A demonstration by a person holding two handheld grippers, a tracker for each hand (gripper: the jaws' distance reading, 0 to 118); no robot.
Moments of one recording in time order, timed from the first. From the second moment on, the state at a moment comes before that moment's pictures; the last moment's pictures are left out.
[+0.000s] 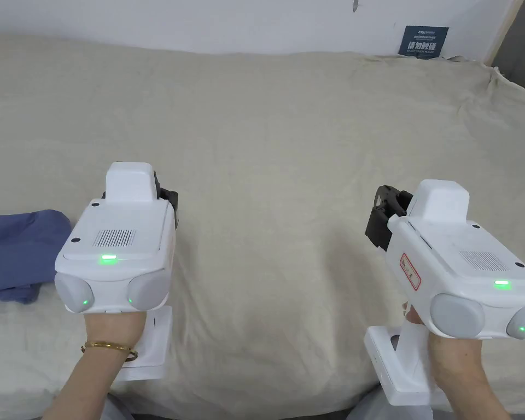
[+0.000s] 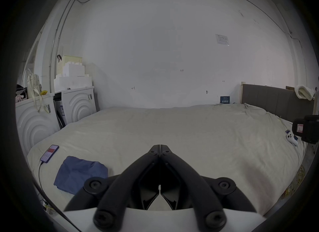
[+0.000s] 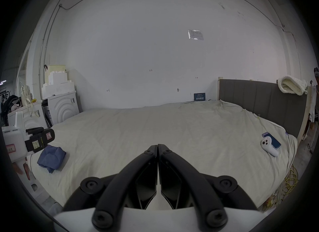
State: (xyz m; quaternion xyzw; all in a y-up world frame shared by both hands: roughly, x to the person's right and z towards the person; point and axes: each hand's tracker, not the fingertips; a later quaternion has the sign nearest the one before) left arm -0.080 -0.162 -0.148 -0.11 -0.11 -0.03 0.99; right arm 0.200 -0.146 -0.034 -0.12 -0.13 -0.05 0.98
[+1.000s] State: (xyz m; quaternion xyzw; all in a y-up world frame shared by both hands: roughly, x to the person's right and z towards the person) left arm -0.089 -0.169 -0.128 -0.11 -0.12 -0.04 0.99; right arm 0.185 -0.140 -0.020 -0.10 -0.12 -0.04 0.99
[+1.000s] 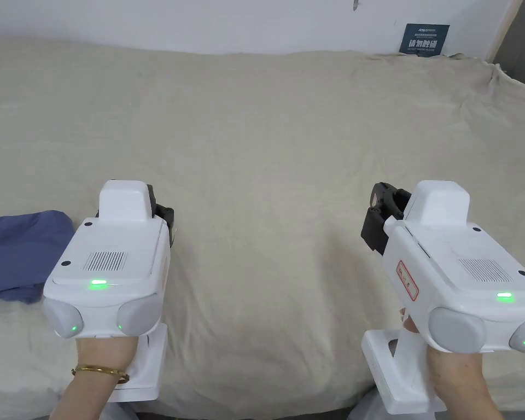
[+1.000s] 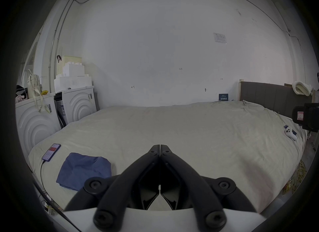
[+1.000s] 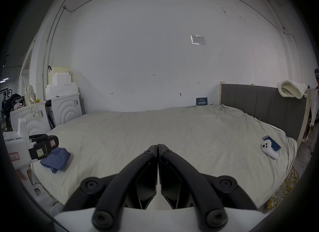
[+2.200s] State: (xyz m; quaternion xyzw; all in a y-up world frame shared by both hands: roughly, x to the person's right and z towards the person) left arm -0.083 -0.168 -0.123 -0.11 -0.12 -0.05 0.99; right arm 0.182 -0.140 -0.015 -0.10 -0.12 -0.03 0.99
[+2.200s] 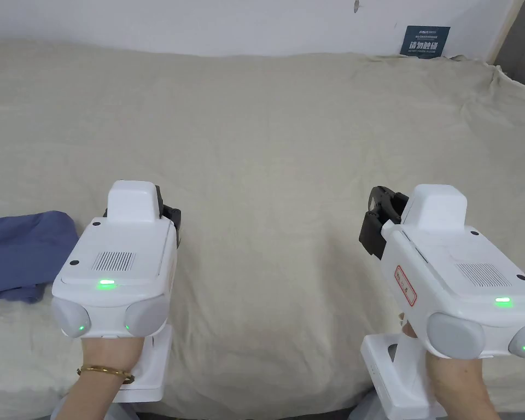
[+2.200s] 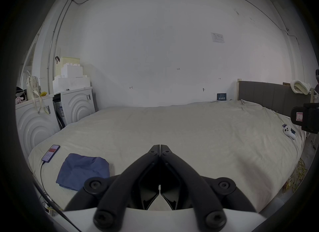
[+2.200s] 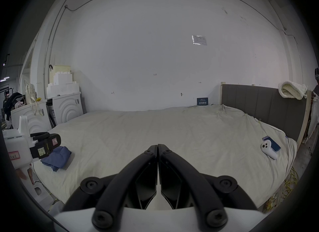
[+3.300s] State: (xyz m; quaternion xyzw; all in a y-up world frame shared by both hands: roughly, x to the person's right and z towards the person) left arm -0.077 -0.168 -0.119 -0.10 -0.13 -0.05 0.98; right arm 0.180 -0.138 -0.013 -0.09 -0.12 -0.03 0.99
